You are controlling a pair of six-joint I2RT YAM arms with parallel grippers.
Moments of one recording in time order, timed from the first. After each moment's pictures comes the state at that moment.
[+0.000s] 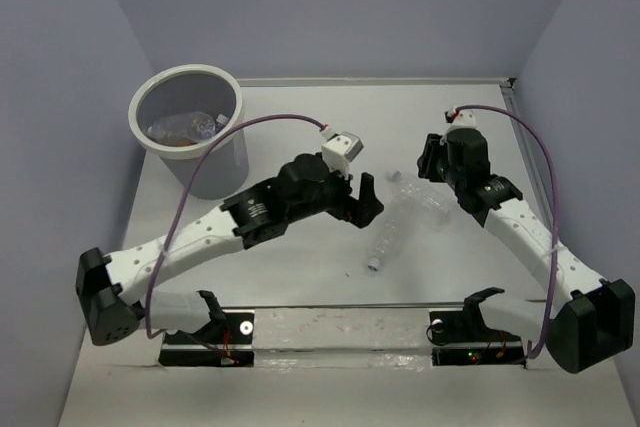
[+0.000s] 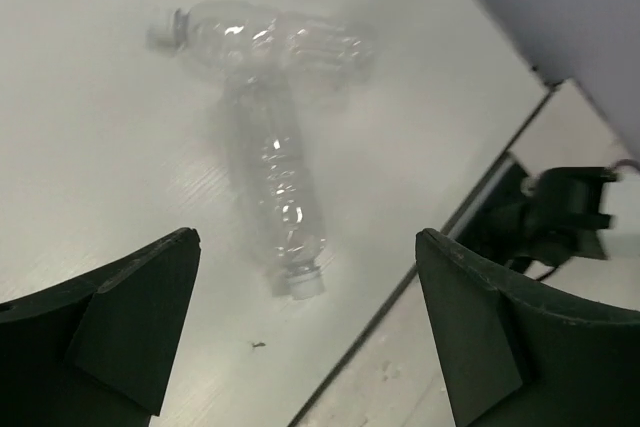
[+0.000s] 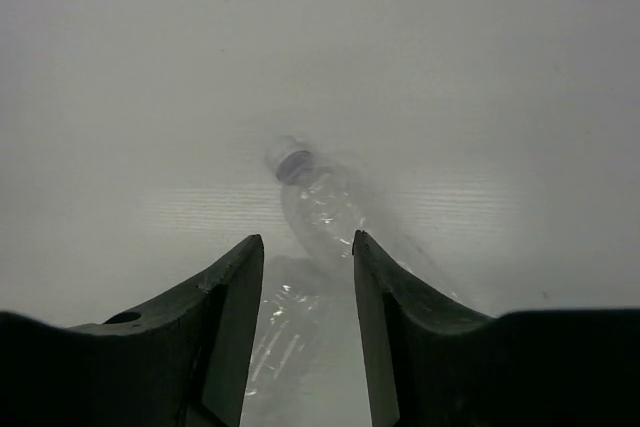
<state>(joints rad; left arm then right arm) -1.02 1.17 1.12 -0.27 -0.01 -0.46 0.38 1.12 0.90 -0.28 0.21 0.30</state>
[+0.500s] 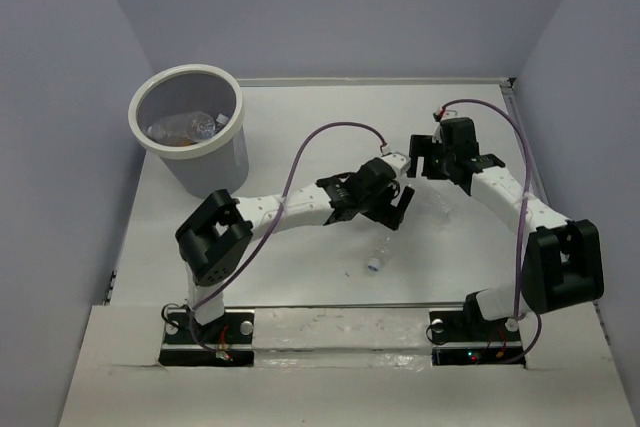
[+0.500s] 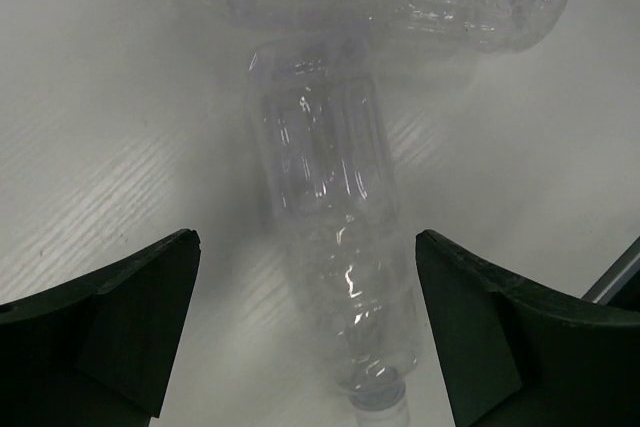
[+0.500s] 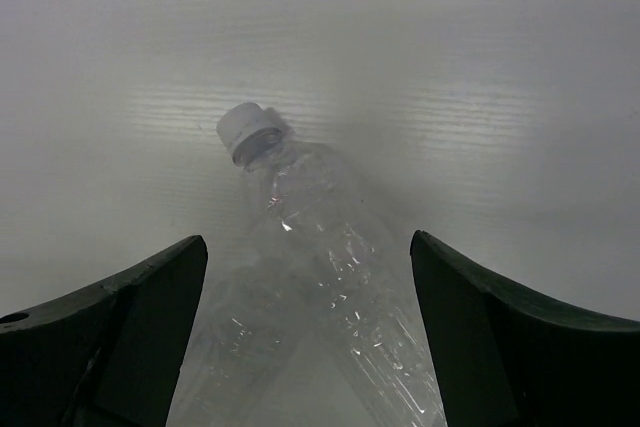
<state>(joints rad) -1.03 1.80 1.30 -0.23 -0.06 -0.39 0.21 1.41 0.97 -0.32 0.01 0.24</state>
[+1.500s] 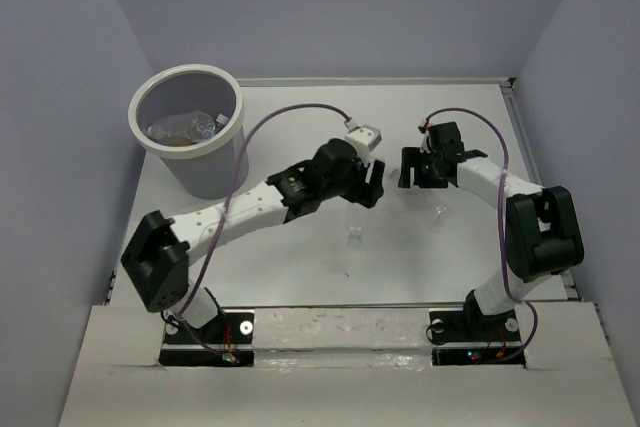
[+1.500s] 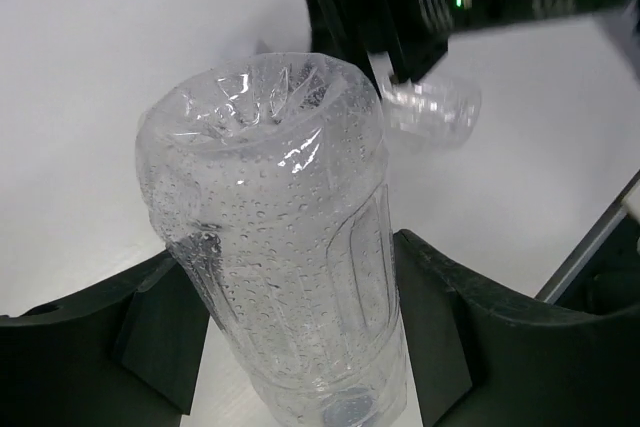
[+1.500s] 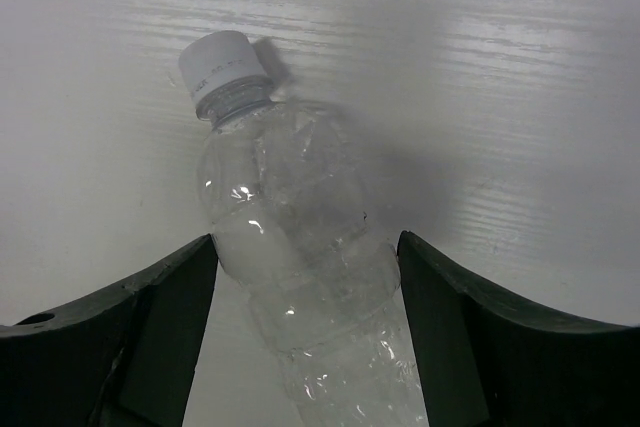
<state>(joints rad) -0.96 1.57 1.19 -0.19 -0.04 -0.34 0.21 1.62 1.01 -0.35 -0.11 0.21</state>
